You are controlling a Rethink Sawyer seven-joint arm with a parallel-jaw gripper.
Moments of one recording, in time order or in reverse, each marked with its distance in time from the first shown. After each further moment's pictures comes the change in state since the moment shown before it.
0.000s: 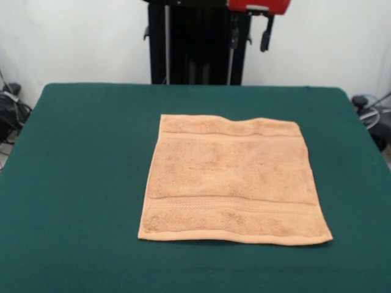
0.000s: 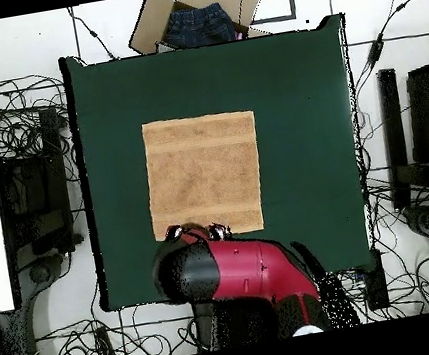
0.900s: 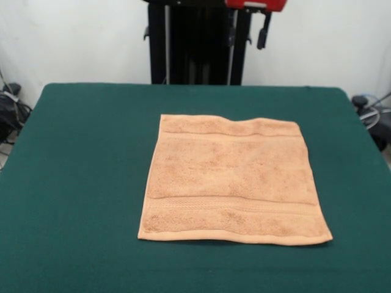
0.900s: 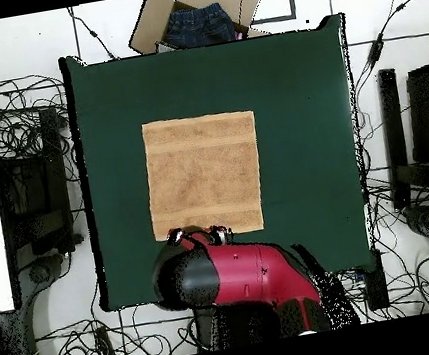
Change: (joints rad) arm -0.005 -0.022 0.008 0.008 -0.043 -0.010 0.000
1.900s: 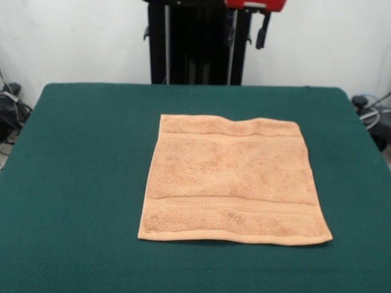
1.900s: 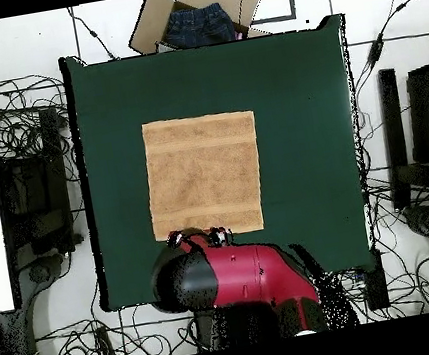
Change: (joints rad) arm 0.000 0.000 0.006 0.000 -0.039 0.000 0.000
